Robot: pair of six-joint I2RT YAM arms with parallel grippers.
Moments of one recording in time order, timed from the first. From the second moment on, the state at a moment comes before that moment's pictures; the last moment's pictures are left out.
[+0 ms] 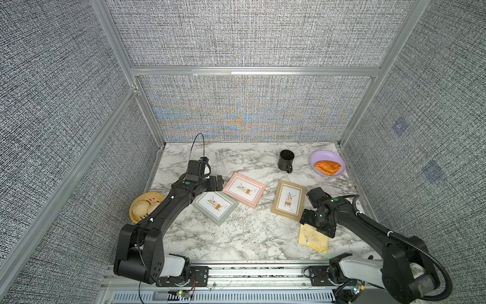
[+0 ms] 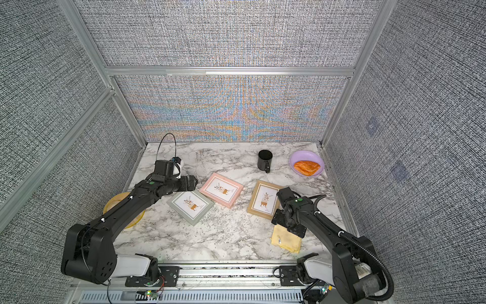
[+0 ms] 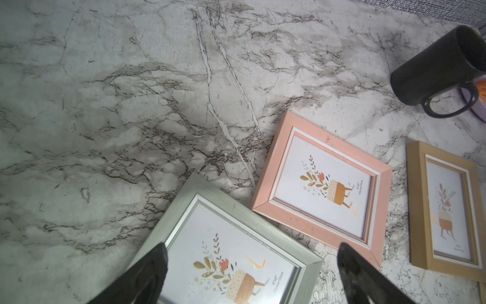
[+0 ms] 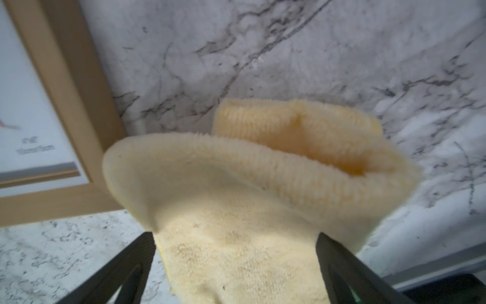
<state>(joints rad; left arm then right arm) -0.27 1.38 0.93 -0.39 0.13 -0.24 0.32 1.23 0.67 -0.93 0.09 0.81</state>
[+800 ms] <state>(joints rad) -0.27 1.40 0.95 -0.44 0.13 -0.22 0.29 1.27 0.60 -0.92 0.13 0.97</state>
